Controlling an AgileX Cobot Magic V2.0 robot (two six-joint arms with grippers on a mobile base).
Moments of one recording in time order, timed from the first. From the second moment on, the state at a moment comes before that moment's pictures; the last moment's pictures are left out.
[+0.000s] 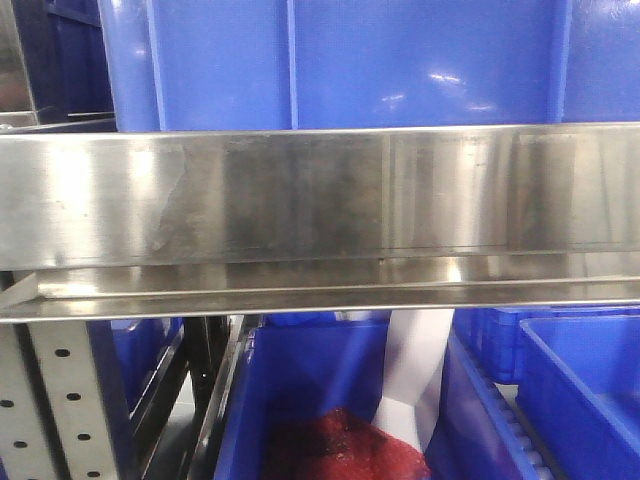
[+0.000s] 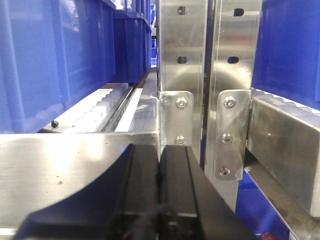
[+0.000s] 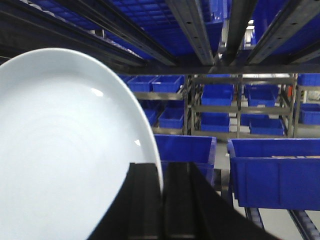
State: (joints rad) left arm -0.03 -0.02 0.03 -0.20 0.01 0.25; right arm 0.37 0.67 -1.14 -0.21 0.37 0.25
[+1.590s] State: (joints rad) left arm -0.03 -0.02 0.03 -0.20 0.01 0.25; right arm 0.45 1.50 -1.49 -0.23 0.41 0.16
